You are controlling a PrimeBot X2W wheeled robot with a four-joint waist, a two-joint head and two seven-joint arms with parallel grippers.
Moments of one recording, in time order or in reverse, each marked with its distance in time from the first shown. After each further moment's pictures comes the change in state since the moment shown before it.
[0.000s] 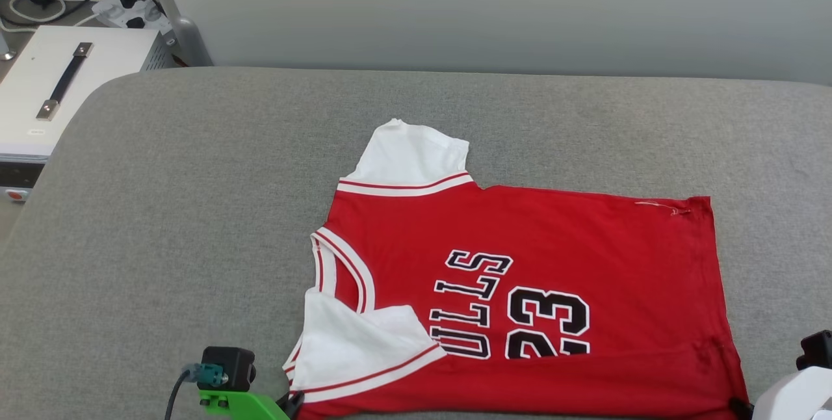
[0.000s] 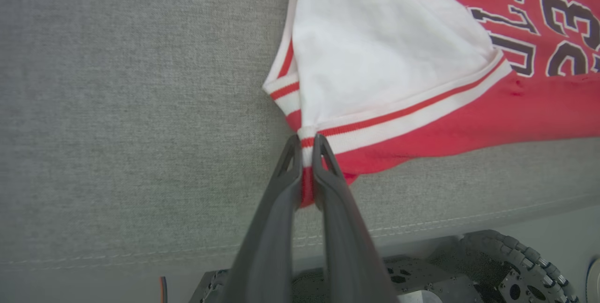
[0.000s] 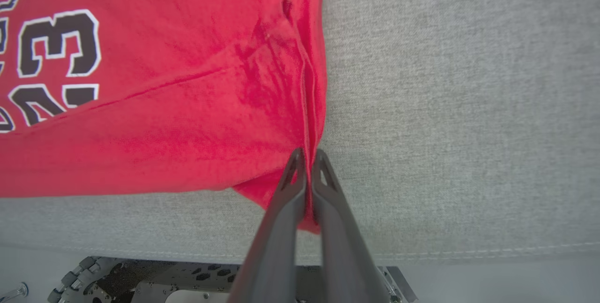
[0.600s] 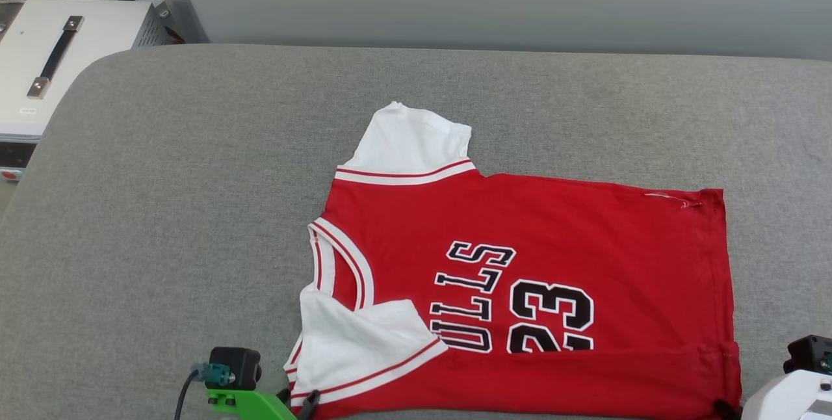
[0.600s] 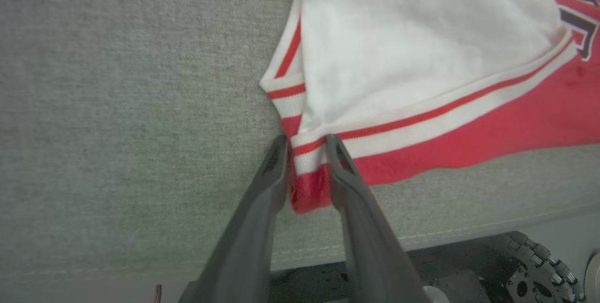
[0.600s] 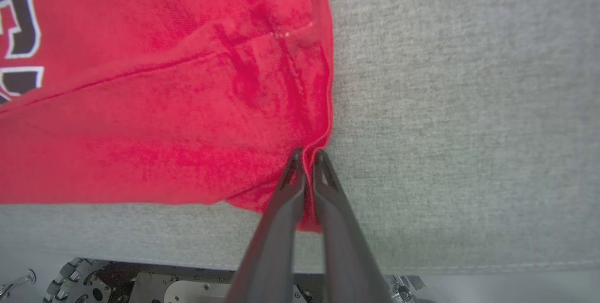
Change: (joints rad) left arm -0.037 -0.054 -0.018 0.139 0.000 -0.050 -0.042; right arm -0.023 -0.001 0.024 0.100 0.000 0.000 -0.052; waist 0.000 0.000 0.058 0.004
